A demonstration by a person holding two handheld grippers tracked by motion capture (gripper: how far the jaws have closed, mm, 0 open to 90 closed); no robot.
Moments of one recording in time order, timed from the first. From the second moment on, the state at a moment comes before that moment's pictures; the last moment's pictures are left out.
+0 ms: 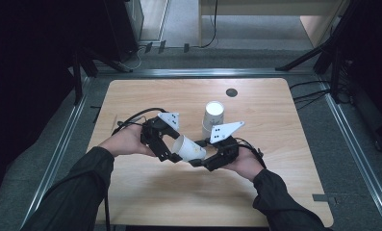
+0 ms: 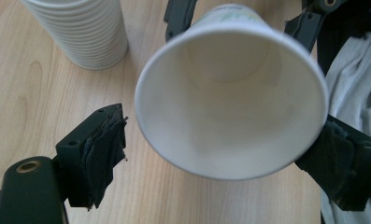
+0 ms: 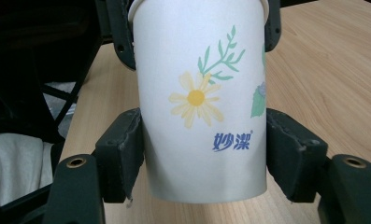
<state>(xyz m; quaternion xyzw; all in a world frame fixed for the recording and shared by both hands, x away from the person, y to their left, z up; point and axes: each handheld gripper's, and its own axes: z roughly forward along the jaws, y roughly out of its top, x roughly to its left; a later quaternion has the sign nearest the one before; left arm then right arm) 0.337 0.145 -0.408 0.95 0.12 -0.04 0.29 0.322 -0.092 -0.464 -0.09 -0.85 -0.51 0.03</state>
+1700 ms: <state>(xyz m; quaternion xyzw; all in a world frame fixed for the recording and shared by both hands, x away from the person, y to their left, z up) 0.314 0.167 -0.454 0.82 0.23 -0.06 0.52 0.336 -0.106 -0.474 -0.06 -0.82 -0.56 0.07</state>
